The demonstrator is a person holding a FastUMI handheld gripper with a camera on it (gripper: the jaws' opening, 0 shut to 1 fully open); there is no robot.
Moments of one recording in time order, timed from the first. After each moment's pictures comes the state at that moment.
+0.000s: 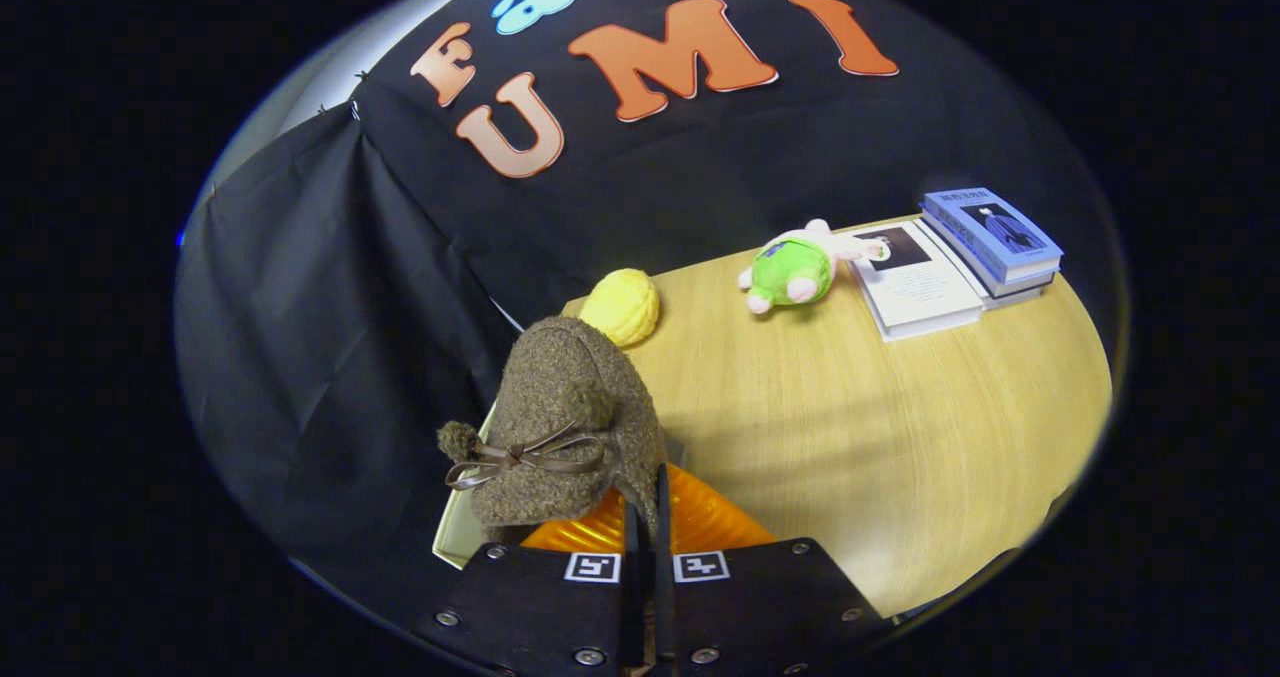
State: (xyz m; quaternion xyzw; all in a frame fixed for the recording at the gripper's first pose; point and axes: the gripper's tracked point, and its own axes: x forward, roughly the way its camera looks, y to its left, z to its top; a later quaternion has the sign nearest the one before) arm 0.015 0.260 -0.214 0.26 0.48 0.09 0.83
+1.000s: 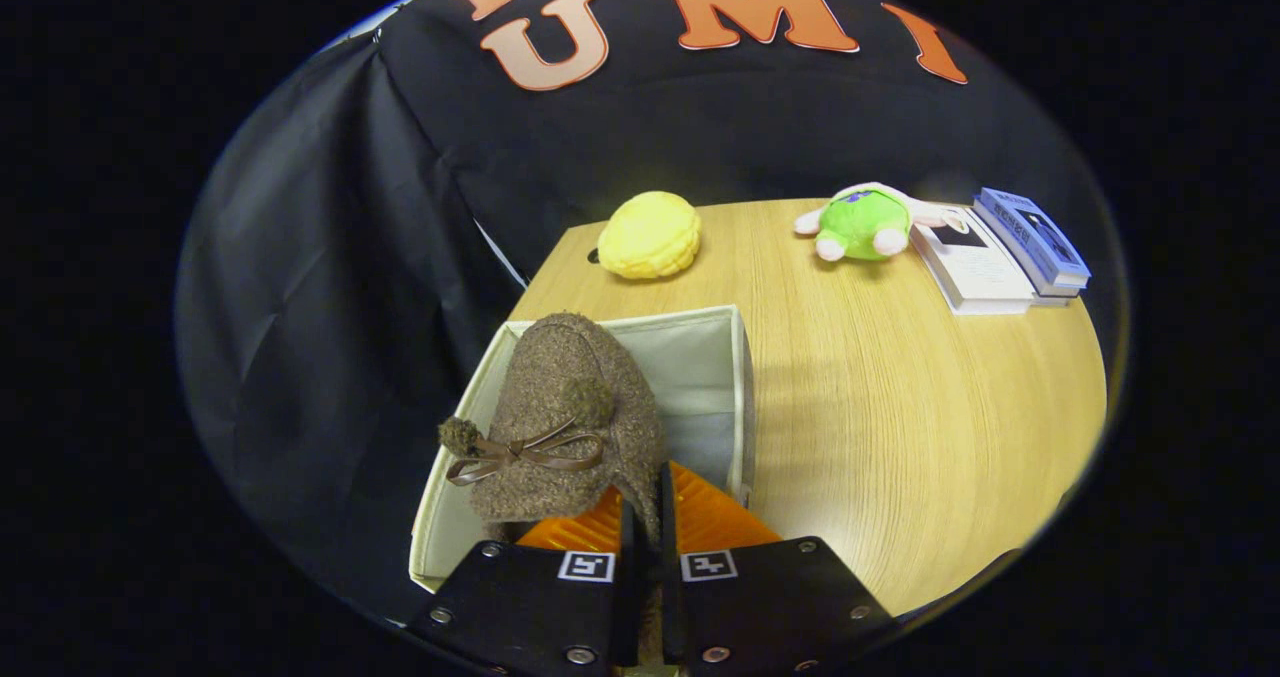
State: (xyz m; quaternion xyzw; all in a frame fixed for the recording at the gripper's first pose) arm 0.010 0.369 -0.286 0.17 0.56 0.08 0.81
